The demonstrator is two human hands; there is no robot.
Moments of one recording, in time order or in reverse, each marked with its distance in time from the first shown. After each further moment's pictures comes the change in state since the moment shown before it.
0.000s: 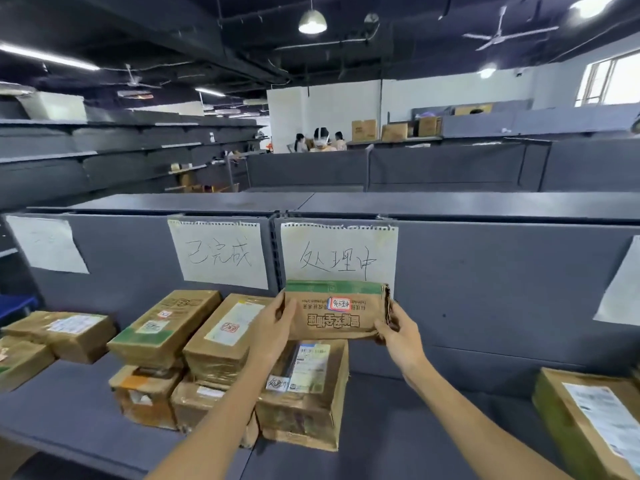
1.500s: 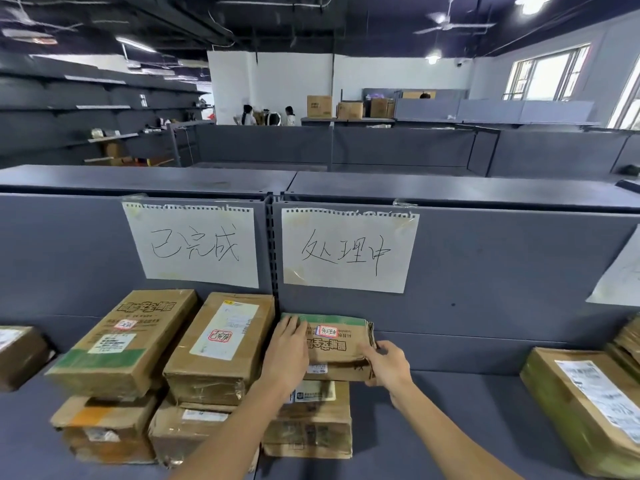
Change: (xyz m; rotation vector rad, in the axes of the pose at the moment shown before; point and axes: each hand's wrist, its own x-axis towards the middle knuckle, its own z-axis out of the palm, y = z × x) left_hand 0.054 -0.097 0.033 0.745 -0.258 0.371; right_hand 0.002 0.063 0.066 -0.210 0.197 0.396
